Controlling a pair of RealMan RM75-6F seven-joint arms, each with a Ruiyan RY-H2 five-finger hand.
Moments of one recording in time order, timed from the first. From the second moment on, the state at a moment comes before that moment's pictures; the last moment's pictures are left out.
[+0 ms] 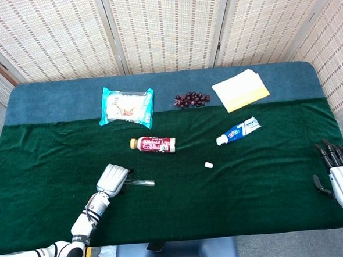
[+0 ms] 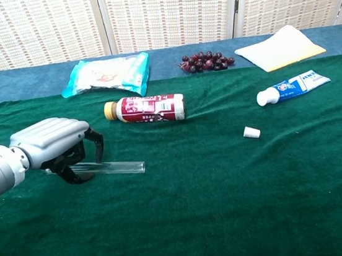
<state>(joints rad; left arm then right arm) -0.65 -1.62 -0.11 -1.47 1.15 0.97 0.53 0.07 -1.08 0.06 -1.57 -1.48 1.45 0.06</state>
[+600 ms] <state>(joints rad) -0.64 -1.59 -0.09 -1.48 1.18 1.00 0.46 0.07 -1.08 0.06 -1.58 -1.49 1.46 0.06</state>
